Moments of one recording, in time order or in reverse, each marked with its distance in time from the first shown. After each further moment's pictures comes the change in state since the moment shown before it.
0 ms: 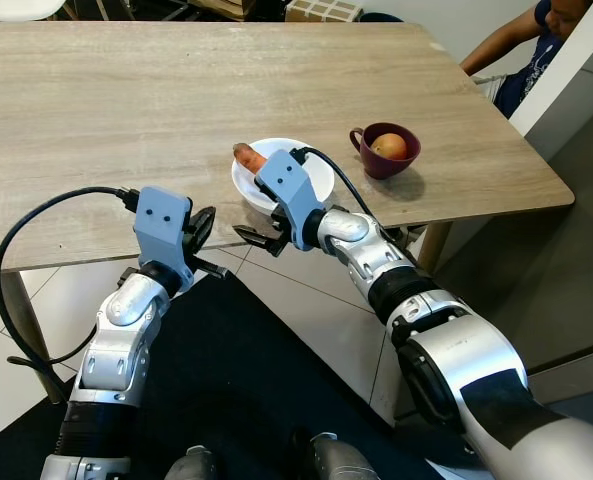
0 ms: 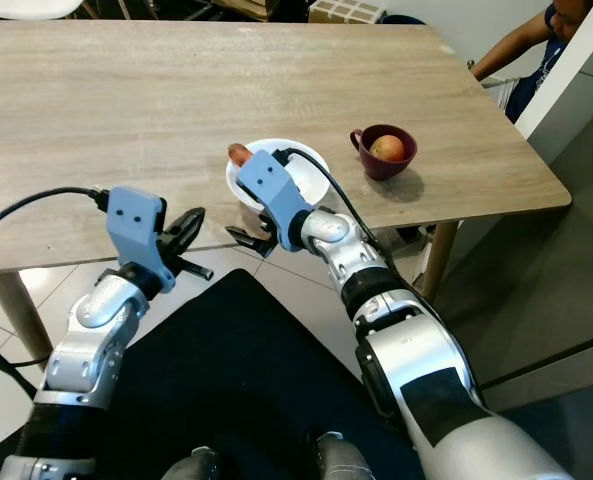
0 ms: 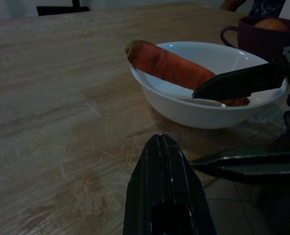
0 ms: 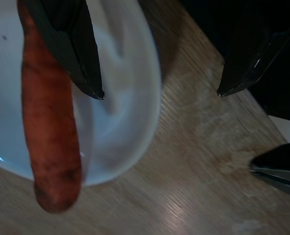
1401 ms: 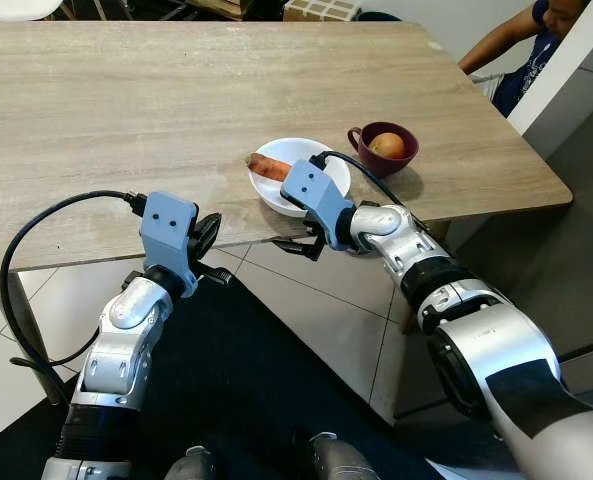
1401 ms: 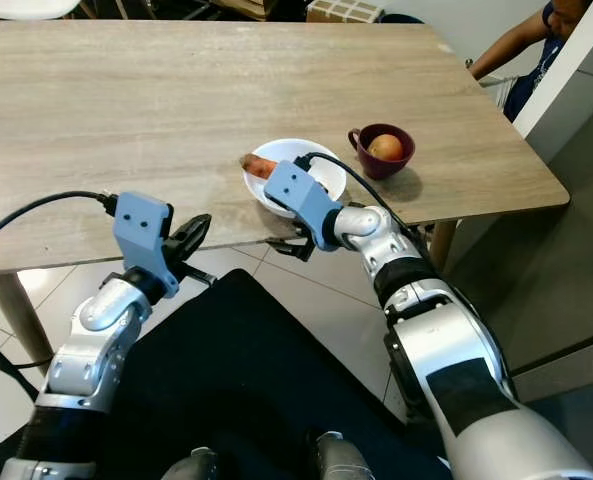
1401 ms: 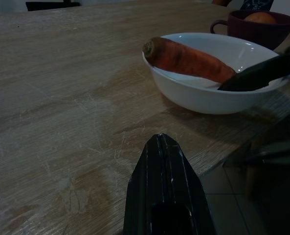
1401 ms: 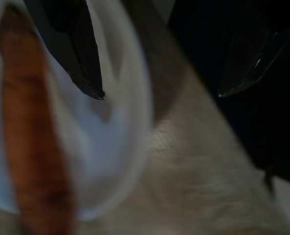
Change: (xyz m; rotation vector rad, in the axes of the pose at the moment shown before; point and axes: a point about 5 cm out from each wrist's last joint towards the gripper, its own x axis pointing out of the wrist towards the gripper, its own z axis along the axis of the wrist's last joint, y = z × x) left arm -0.001 -0.003 -0.002 0.001 0.014 -0.029; right arm -0.023 -0.022 -0.013 -0.179 0.158 0.154
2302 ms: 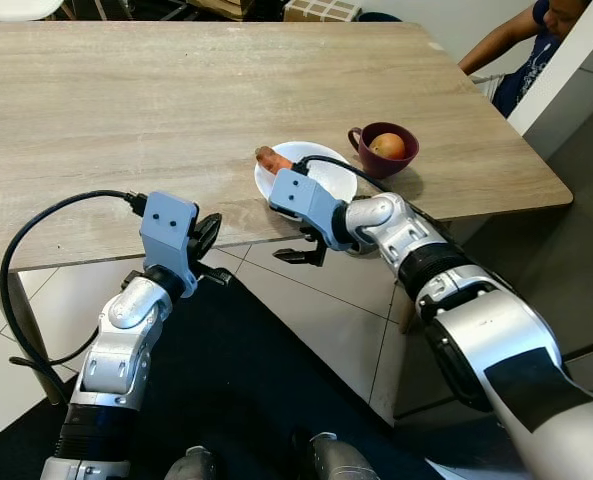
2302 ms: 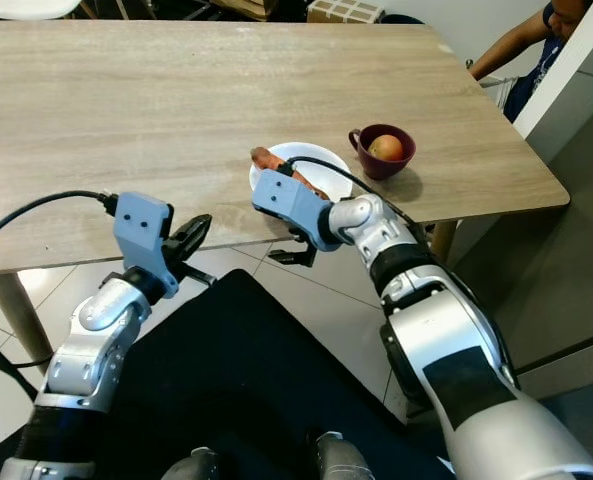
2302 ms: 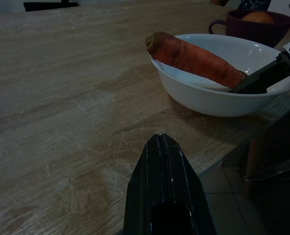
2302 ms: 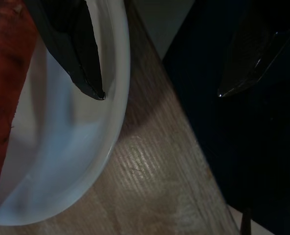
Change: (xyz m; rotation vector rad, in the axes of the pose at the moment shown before) left arm 0.000 -0.001 0.000 0.001 0.000 -0.011; right arm -0.004 -0.005 0.004 -0.095 0.139 0.117
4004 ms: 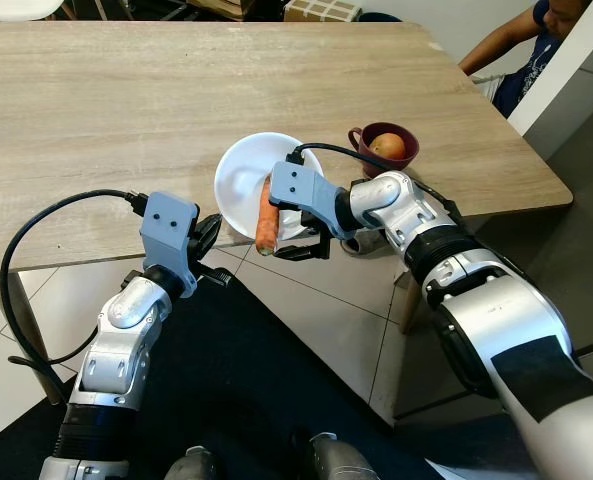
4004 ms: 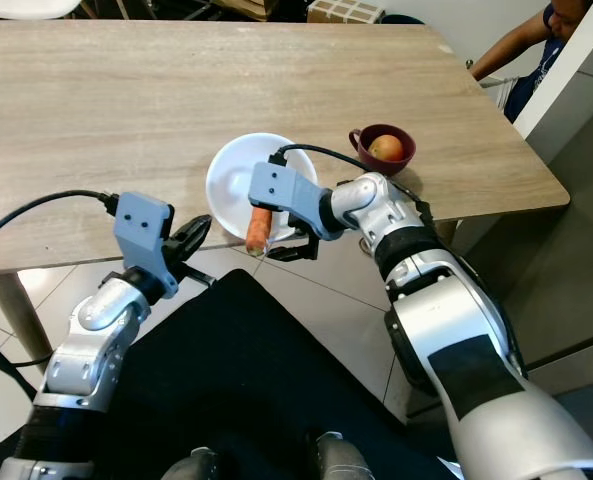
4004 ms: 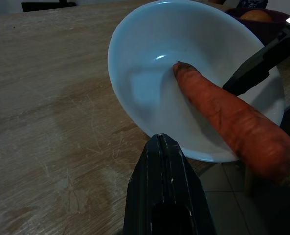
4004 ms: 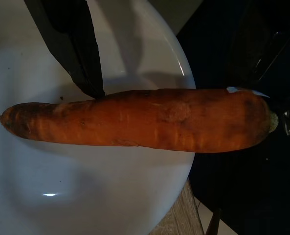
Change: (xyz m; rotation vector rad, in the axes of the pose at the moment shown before) left arm 0.000 0.000 0.000 0.008 0.003 -0.006; right arm -0.011 -0.009 0.018 -0.083 -0.046 0.095
